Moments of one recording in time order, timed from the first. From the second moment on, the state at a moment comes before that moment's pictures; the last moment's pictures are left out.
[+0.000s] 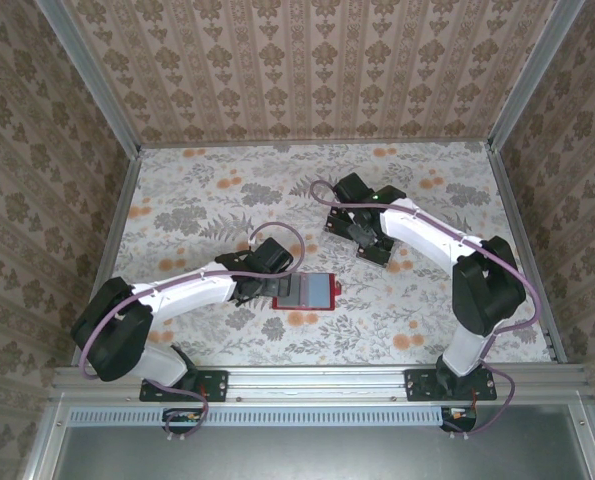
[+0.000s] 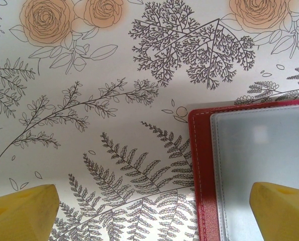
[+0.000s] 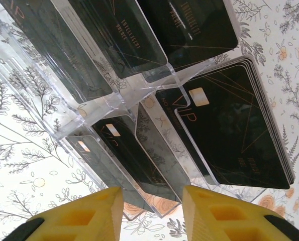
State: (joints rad) left arm -0.86 1.43 0.80 -0.56 -0.30 -0.62; right arm 0.53 1.74 1.38 -0.92 0.42 -0.09
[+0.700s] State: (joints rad) left arm -0.86 1.43 0.80 -0.55 -0.30 -0.62; right arm 0.52 1.79 1.37 -0.92 0.49 -0.13
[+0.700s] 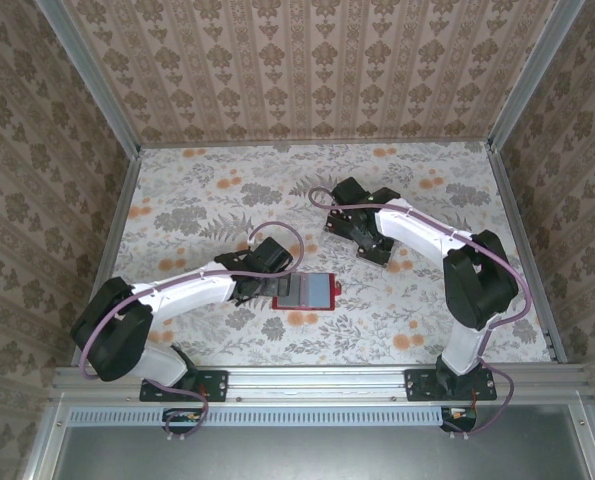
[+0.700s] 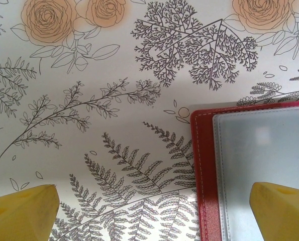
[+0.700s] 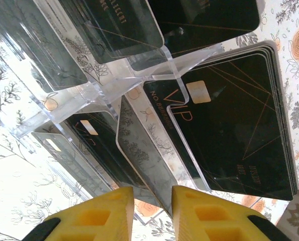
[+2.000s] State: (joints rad) left arm -0.84 1.42 0.80 -0.55 -0.29 -0.63; right arm 0.63 1.57 1.42 -0.90 0.44 -0.15
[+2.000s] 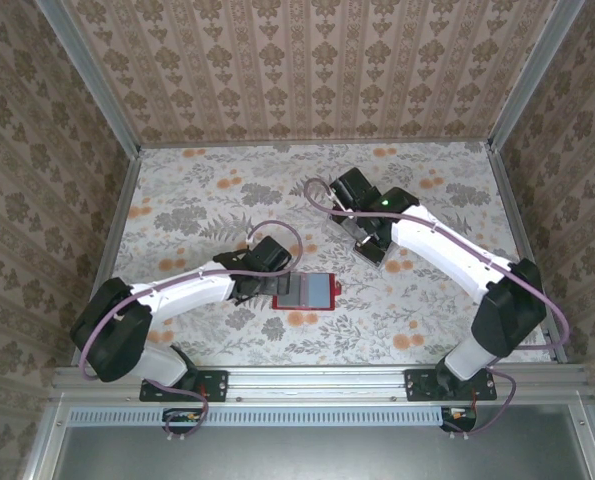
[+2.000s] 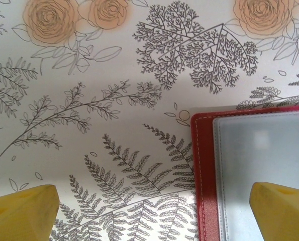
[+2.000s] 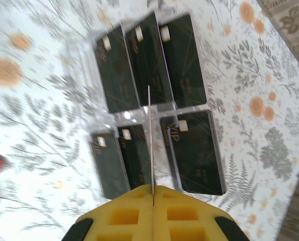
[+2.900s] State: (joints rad) left arm -0.87 1.44 0.77 -0.53 -0.29 -0.59; right arm 0.68 1.28 0.62 -0.05 -0.22 0.97
